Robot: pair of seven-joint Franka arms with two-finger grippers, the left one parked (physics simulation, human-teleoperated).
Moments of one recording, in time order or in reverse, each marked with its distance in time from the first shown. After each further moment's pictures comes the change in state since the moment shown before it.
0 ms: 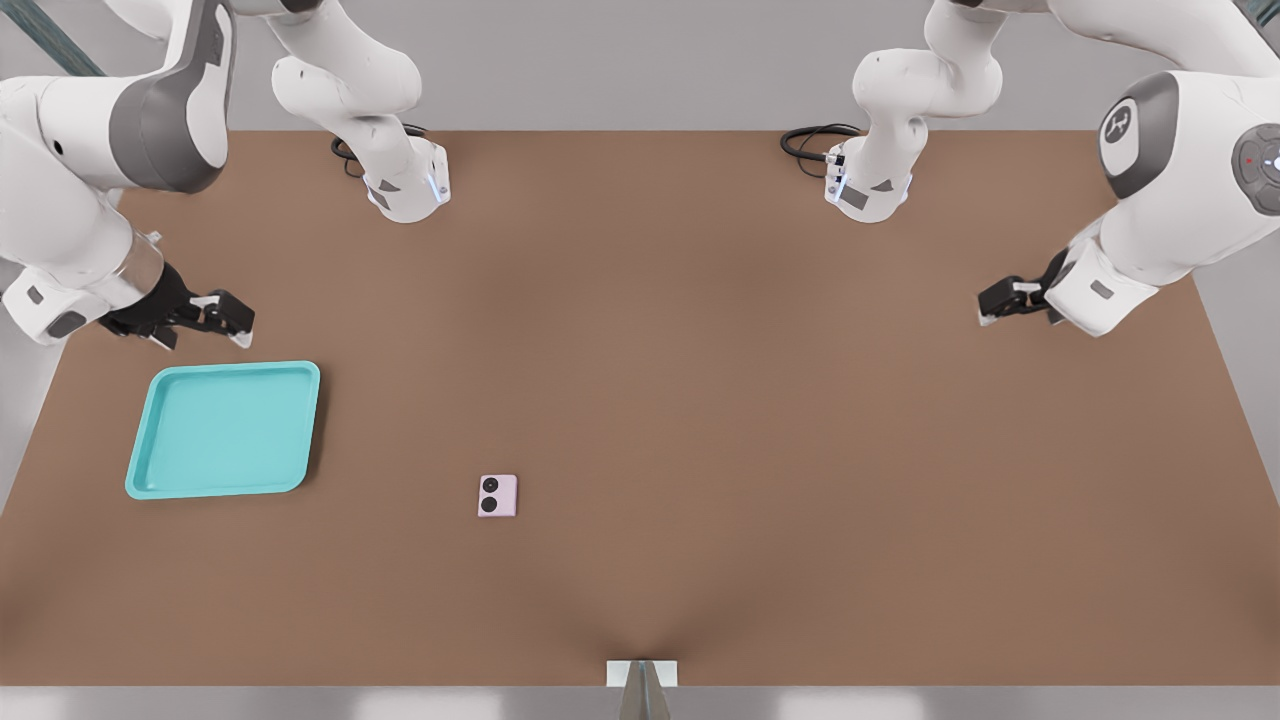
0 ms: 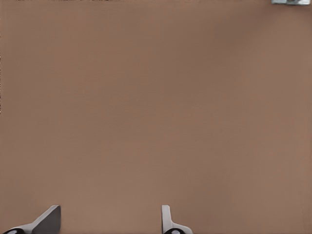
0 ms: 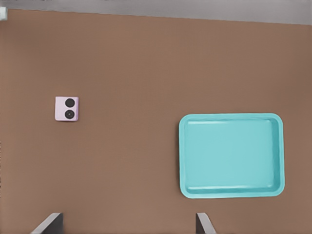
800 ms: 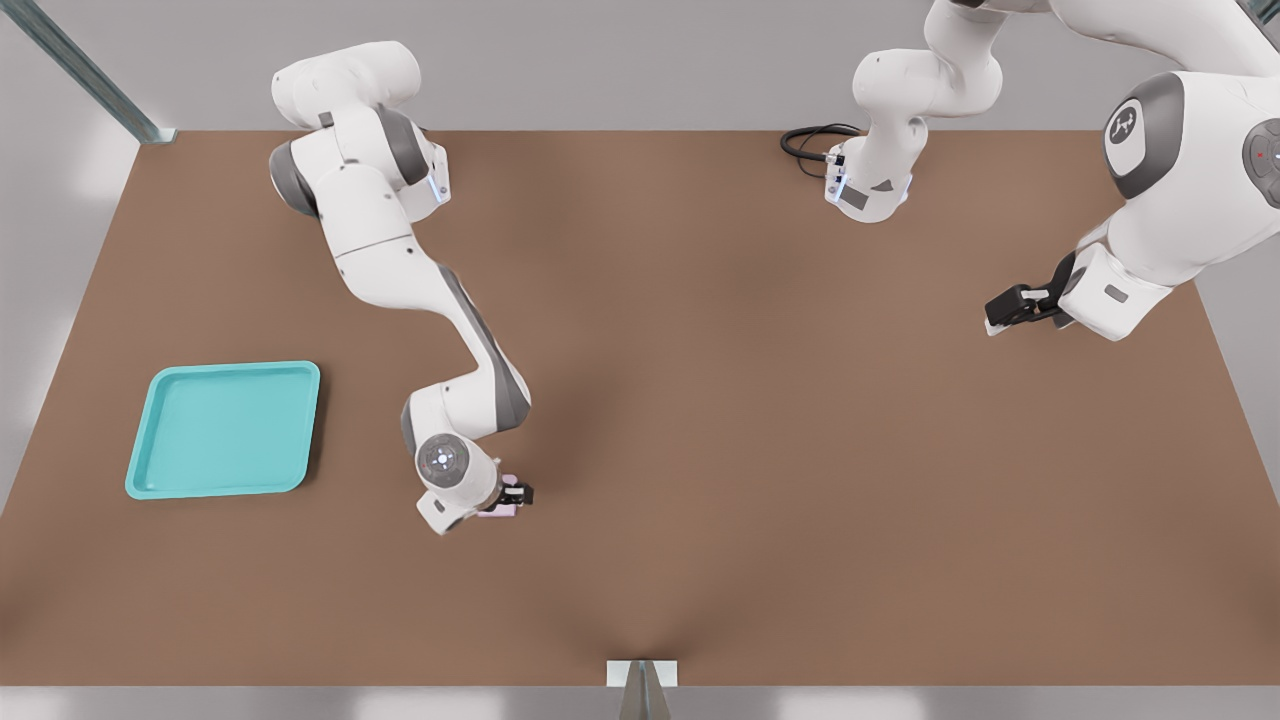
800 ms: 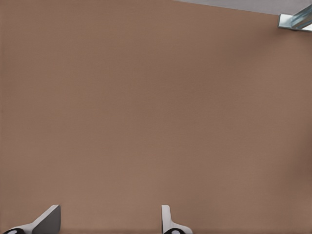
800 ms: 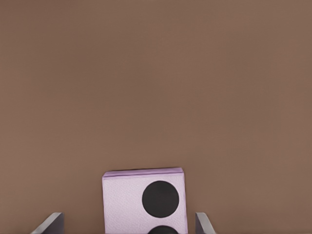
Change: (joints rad) arm 0.291 0.822 0.050 0.125 0.039 0.659 0.432
